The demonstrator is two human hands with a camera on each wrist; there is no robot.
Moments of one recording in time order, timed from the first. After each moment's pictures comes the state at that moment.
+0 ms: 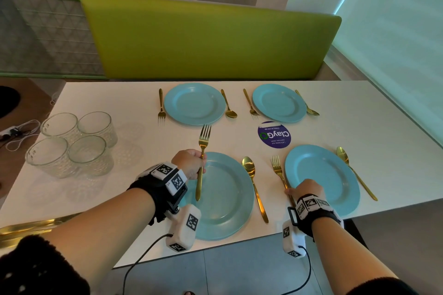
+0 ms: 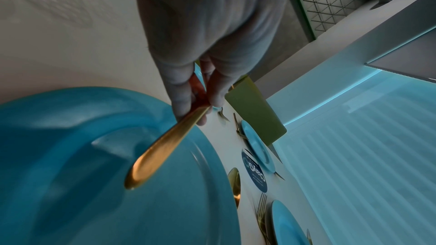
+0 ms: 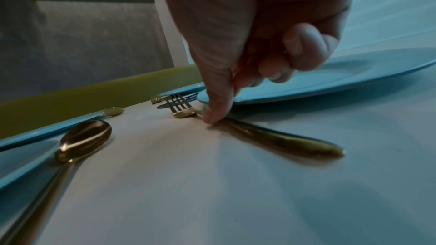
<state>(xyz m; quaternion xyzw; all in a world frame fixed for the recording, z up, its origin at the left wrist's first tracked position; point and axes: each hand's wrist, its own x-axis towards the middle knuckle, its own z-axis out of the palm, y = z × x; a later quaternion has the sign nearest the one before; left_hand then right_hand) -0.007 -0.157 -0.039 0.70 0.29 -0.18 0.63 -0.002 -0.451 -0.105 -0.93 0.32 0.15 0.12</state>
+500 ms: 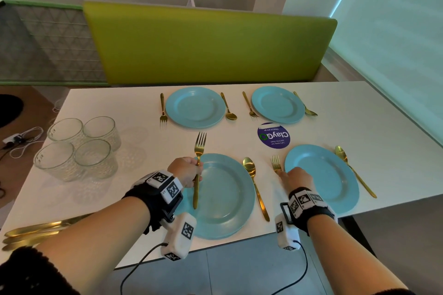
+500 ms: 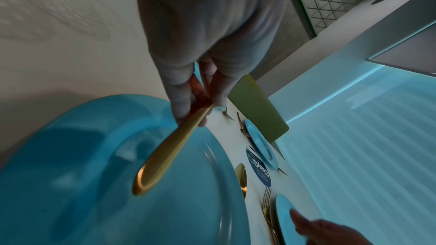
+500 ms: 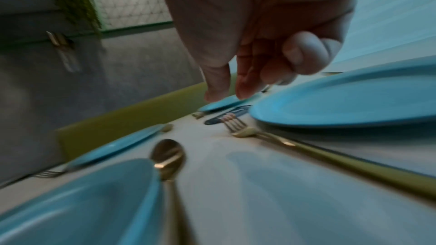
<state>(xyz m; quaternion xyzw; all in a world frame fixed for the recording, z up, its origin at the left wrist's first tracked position) -0.029 -0.127 -0.027 0.68 0.28 -0.20 0.65 -0.015 -0.397 -0.059 -0.93 0.28 0.11 0.23</state>
